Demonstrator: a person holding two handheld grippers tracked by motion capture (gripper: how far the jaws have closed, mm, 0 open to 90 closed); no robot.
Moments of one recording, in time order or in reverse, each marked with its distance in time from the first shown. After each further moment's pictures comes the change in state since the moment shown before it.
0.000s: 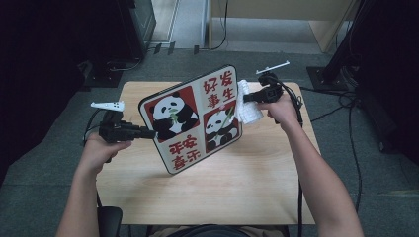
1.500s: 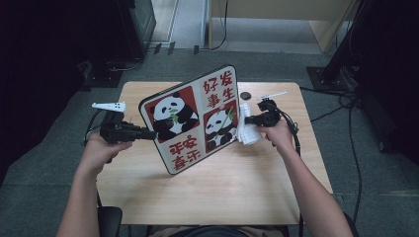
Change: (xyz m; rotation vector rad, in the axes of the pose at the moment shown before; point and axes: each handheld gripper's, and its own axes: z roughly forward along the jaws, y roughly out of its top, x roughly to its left) left arm -0.002 0.000 0.003 0.007 -0.008 0.010; right arm -0.020 -0.078 0.044 0.016 -0.031 0.080
